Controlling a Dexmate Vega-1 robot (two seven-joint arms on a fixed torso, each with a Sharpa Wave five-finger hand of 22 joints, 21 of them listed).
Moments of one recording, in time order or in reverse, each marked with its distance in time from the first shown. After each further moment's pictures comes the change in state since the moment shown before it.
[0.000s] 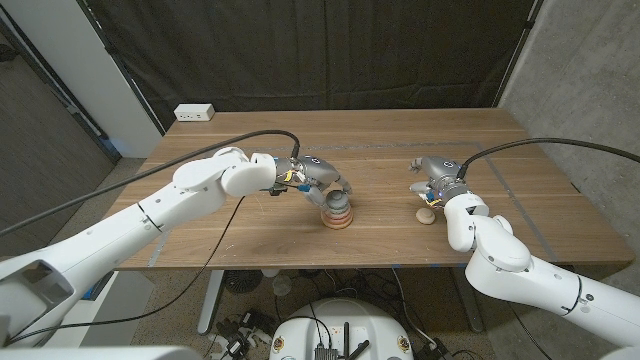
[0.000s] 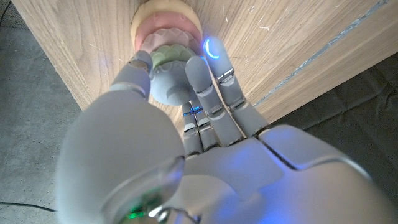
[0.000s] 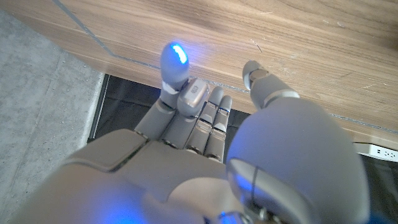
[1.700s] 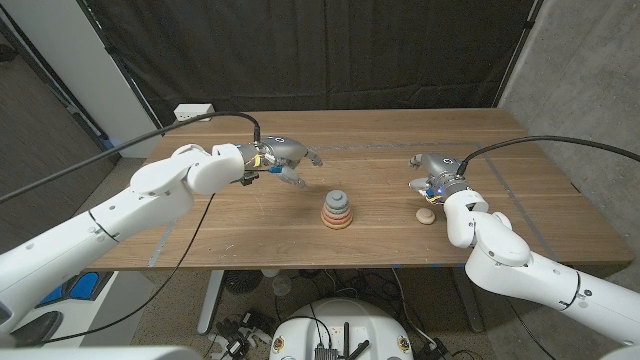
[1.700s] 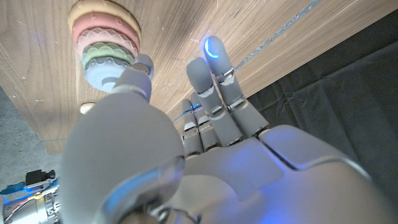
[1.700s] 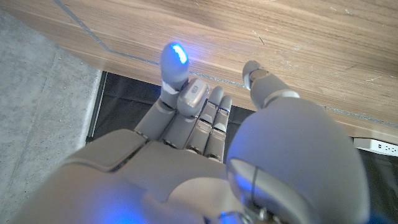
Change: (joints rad) left arm 0.170 0.137 -0.195 -0.118 -0.077 0.235 0.143; left_hand -0.002 0.027 -0.017 -0.019 0.000 0.036 0.005 0.035 -0.028 0.044 -0.010 0.027 -0.042 -0.004 0.005 0.043 -0.027 0.010 -0.005 -0.019 0.009; right arm 0.006 0.004 0.020 0.020 0.029 0.036 -0.025; right_hand 0.000 0.000 0.000 0.000 0.000 0.000 0.000 0.000 0.000 0.000 0.000 0.000 0.003 0.000 0.000 0.000 0.000 0.000 0.000 0.000 0.001
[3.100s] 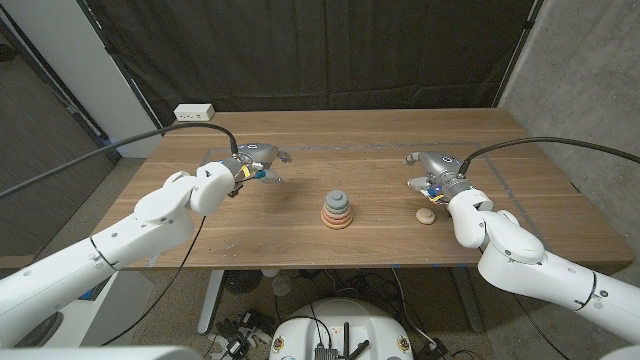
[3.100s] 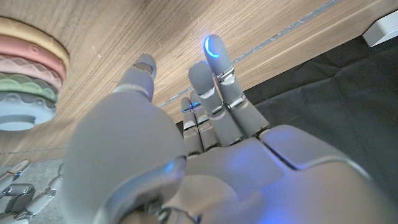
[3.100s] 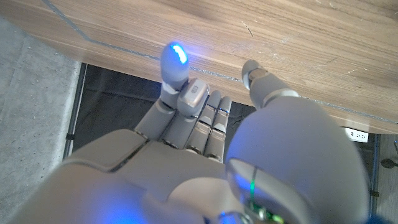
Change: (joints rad) left arm 0.120 -0.002 0.010 -0.002 0.058 0.347 0.188; left_hand 0.023 0.014 0.008 -0.002 0.009 0.020 -0.001 0.000 -0.014 0.024 -0.002 0.001 -0.023 0.021 -0.011 0.040 0.033 0.026 -0.009 0.012 -0.003; right arm -0.060 -0.040 0.092 0.010 0.058 0.160 -0.030; right_hand 0.006 -0.006 0.000 0.000 -0.004 -0.013 0.005 0.000 0.007 -0.056 0.009 -0.016 -0.012 0.000 0.000 0.000 0.000 0.000 0.000 0.000 0.000
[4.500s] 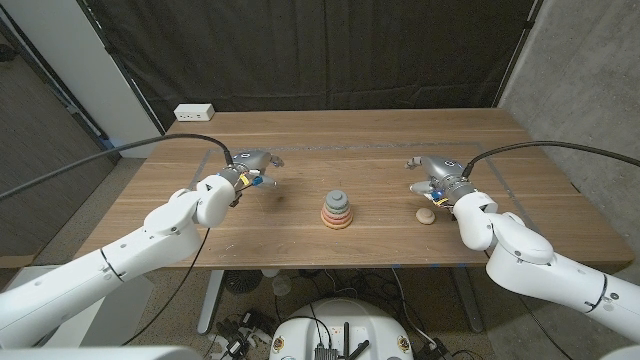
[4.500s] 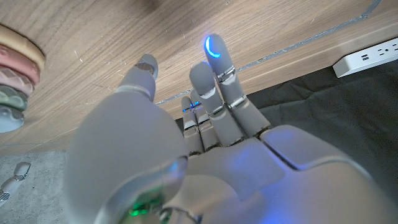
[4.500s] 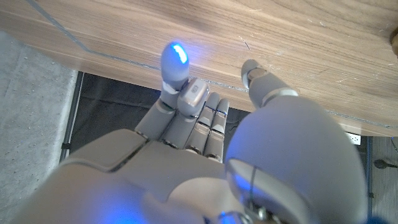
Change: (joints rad) left arm 0.016 -0.005 0.053 0.010 -0.072 0.116 0.127; left_hand 0.000 0.000 0.011 0.006 0.000 0.014 0.003 0.000 0.000 0.010 0.001 0.000 0.000 0.000 0.000 0.004 0.009 0.000 0.000 0.000 0.000; right arm -0.055 -0.033 0.055 -0.005 0.048 0.039 -0.001; right_hand -0.001 -0.022 0.000 0.000 -0.015 -0.055 0.016 -0.018 0.009 -0.060 0.011 -0.004 -0.009 -0.024 0.010 -0.005 0.000 -0.025 0.014 0.000 -0.005
